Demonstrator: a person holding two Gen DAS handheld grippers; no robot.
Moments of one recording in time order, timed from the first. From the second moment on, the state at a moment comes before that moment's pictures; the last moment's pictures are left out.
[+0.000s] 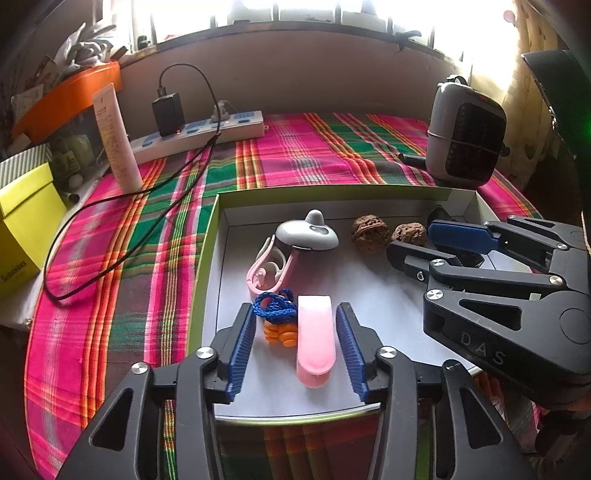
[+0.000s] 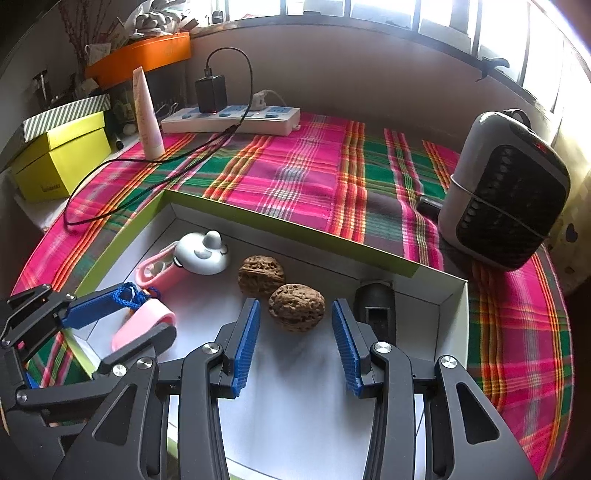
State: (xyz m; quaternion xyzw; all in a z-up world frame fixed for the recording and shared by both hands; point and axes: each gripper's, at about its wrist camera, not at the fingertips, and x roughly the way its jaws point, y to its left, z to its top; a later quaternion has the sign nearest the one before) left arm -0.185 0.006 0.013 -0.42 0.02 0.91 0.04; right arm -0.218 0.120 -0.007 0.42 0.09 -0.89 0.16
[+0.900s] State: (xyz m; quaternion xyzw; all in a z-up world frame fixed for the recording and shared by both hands) left arm -0.139 -0.001 0.039 -0.40 0.00 0.92 0.04; right arm -0.165 0.133 0.017 0.39 0.05 -0.91 0.14
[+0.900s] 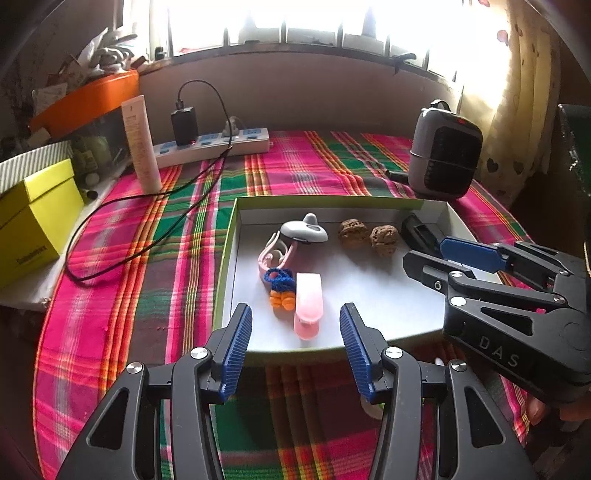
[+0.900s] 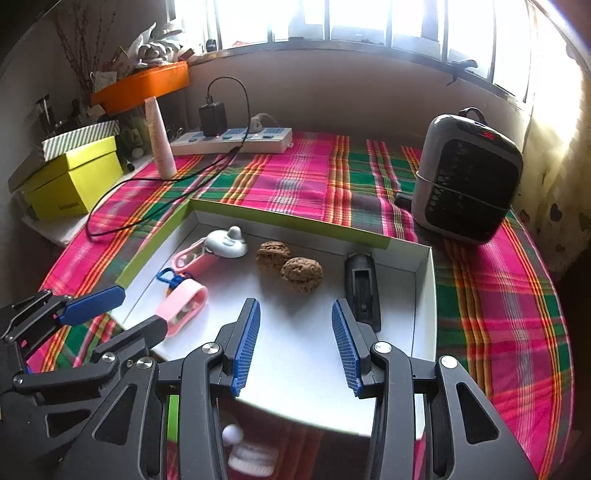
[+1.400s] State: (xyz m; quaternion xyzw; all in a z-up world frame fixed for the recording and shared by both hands) left arm -0.106 -0.002 0.045 -0.38 -0.01 0.92 0.05; right arm -0.122 0.139 0.024 0.37 0.04 -0.92 0.14
